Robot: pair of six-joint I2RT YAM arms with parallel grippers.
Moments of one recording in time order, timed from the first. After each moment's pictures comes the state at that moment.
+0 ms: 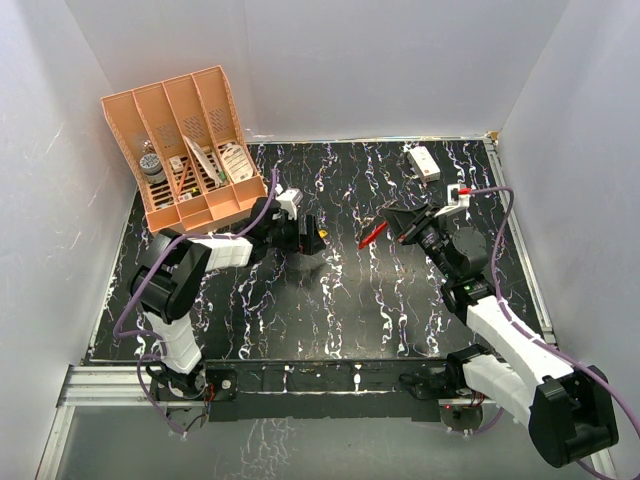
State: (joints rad) left arm -0.49 1.82 0.89 0.29 0.36 -0.36; right arm 0.30 0.92 0.46 0.57 -0.23 0.71
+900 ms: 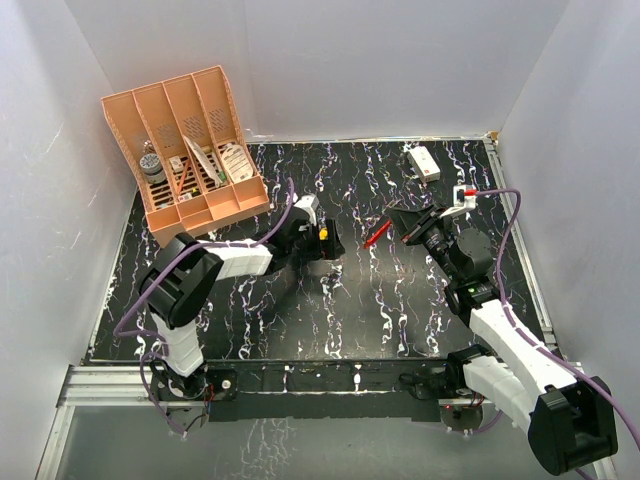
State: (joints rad) left arm -0.67 1.84 0.94 0.26 0.11 -0.59; right arm 0.27 0.87 0.46 0.52 -0.22 0.71
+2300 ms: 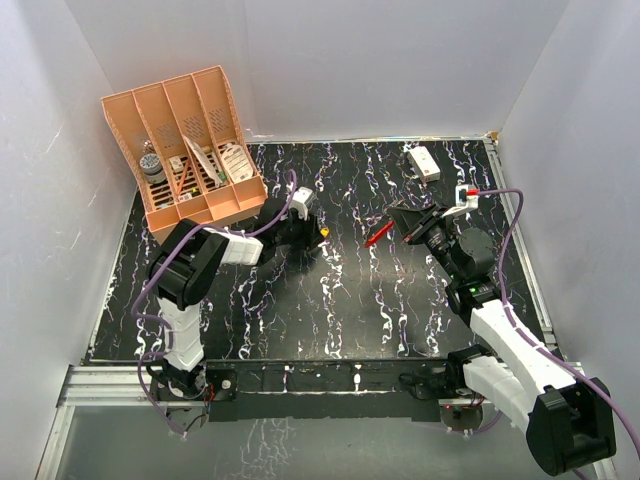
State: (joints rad) left arm -0.52 1.95 0.93 0.49 0.33 -0.18; right arm 0.25 0.87 0.46 0.52 -0.23 0.70
